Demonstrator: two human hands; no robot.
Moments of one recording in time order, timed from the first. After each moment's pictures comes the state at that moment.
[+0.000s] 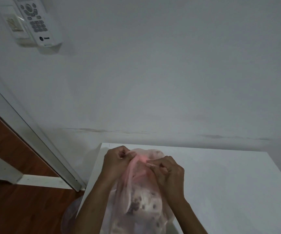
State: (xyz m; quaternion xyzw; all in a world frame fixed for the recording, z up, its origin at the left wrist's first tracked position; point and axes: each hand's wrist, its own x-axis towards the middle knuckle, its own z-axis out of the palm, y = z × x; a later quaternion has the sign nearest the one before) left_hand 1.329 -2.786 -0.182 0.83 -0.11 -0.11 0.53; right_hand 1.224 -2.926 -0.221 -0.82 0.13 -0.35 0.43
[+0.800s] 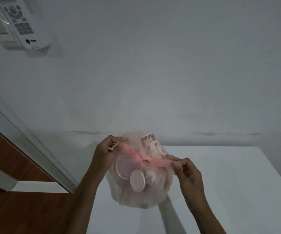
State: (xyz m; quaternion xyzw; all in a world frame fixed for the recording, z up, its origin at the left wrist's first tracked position) left_hand 1.366 -2.744 -0.185 0.79 -0.15 -0.05 0.59; right_hand 1.205 -2.954 -0.213 -0.65 0.16 -0.22 0.71
